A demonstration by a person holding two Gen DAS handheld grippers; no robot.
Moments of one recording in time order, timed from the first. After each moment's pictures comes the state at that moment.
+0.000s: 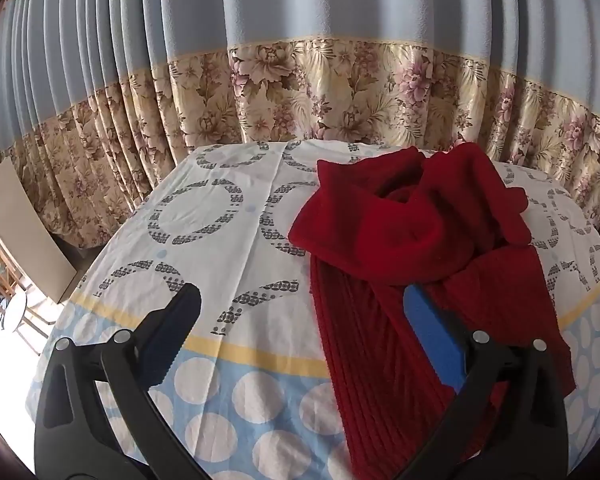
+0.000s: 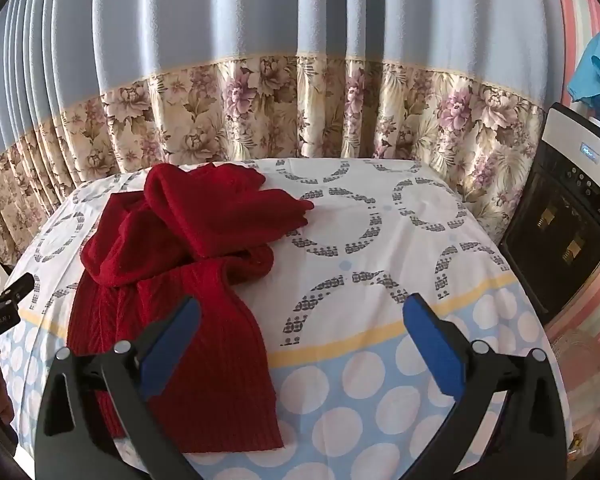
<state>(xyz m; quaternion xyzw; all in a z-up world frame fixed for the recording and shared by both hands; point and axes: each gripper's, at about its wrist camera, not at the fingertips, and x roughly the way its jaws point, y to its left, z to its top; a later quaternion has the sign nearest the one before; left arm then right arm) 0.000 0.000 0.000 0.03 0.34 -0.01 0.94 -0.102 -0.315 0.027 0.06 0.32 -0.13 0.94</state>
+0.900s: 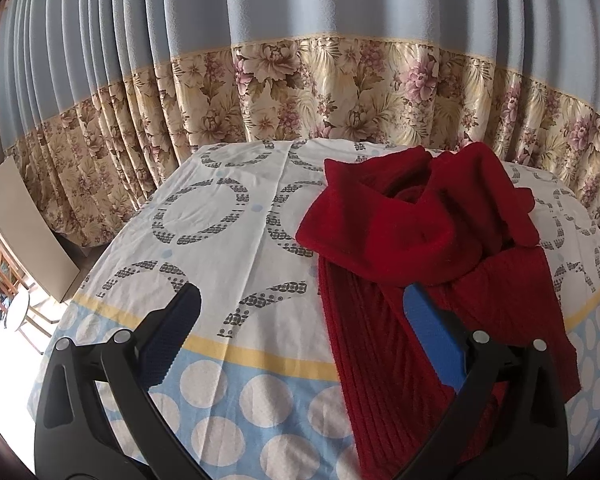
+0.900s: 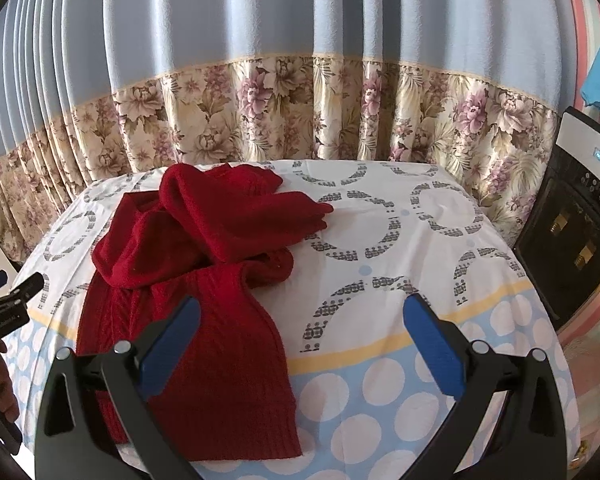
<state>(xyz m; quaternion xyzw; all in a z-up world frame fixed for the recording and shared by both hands) 0.003 0.007 -0.001 0.04 0.34 0.00 0.94 -0.094 -0.303 0.025 0.06 0.31 -0.12 0.94</state>
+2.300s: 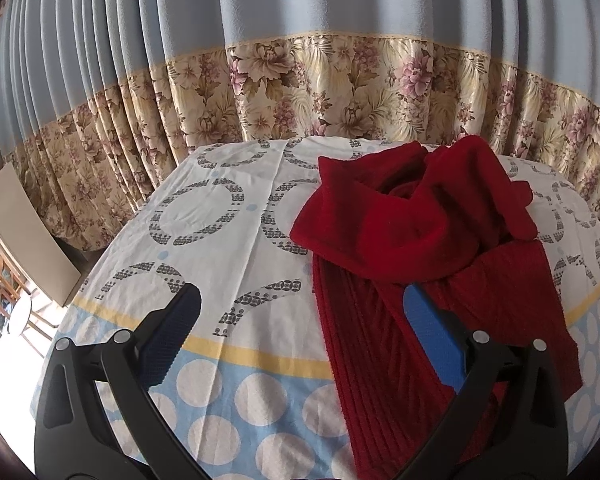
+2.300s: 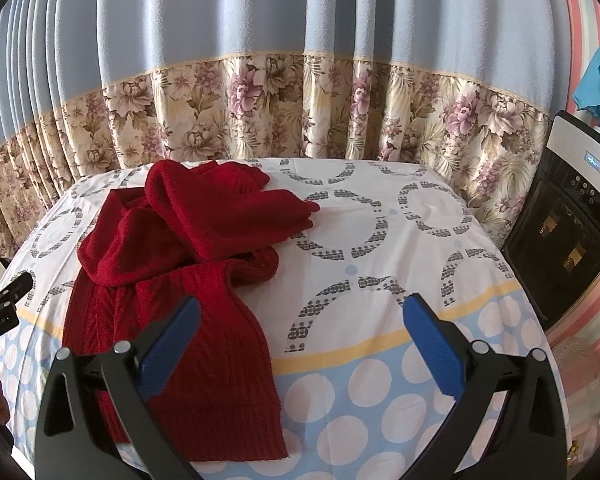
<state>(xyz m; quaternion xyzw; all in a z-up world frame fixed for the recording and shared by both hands) 0.000 -0.004 0.001 0.06 0.32 -0.01 0.95 -0.092 -0.306 0.021 0.04 0.32 -0.14 0.94</state>
